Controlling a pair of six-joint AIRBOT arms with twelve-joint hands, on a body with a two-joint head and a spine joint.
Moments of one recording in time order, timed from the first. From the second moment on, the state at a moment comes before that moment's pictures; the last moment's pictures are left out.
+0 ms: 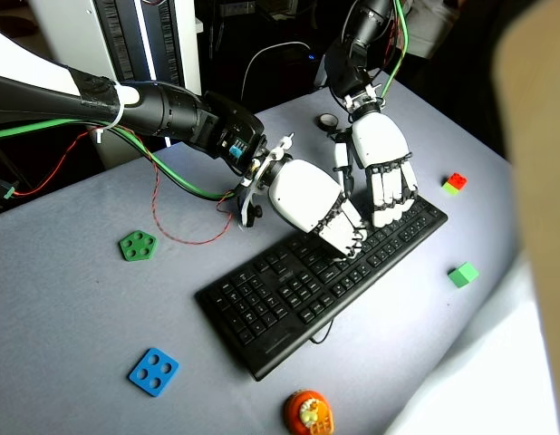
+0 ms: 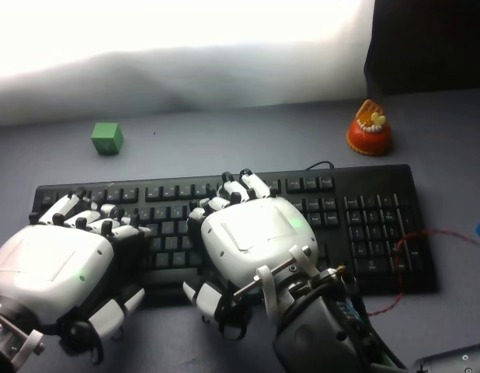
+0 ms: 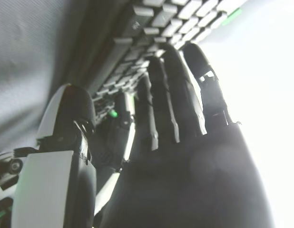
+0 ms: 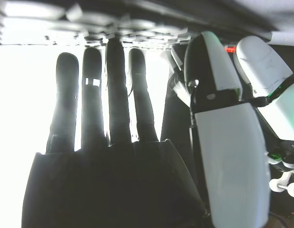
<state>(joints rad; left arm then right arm) 0.99 -1.04 0.80 -0.69 -1.15 1.50 -0.54 -1.65 0.99 1.07 1.10 -1.95</state>
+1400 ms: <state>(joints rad) 0.96 -1.15 0.84 -0.67 -1.25 1.52 -0.36 -1.25 0.61 1.20 1.02 -2.05</state>
